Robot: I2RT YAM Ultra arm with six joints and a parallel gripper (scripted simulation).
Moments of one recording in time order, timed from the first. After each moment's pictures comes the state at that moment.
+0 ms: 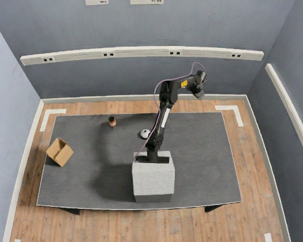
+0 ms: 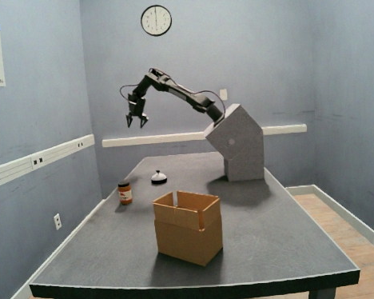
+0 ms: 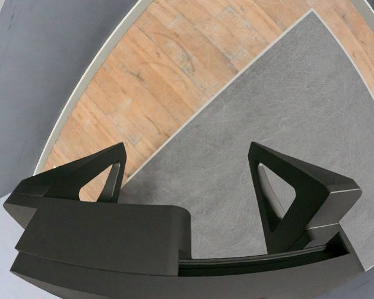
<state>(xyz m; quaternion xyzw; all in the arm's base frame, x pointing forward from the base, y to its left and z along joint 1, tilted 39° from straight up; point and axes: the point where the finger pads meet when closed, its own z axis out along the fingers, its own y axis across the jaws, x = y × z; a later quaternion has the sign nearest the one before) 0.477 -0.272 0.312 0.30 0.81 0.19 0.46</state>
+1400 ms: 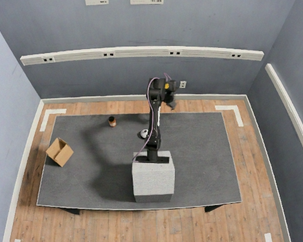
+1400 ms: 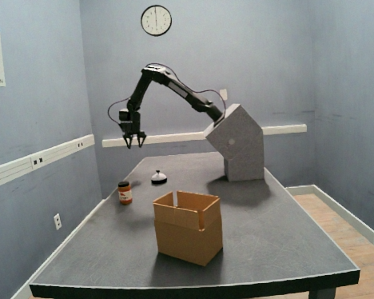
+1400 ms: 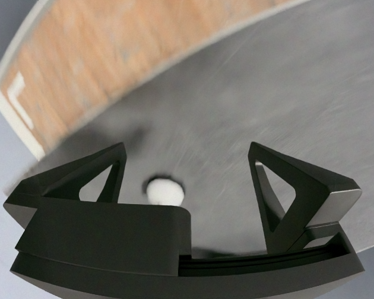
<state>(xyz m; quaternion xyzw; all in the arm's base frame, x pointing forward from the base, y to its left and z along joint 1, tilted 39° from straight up) 0.476 -0.049 0.206 0.14 0.91 0.17 0.35</state>
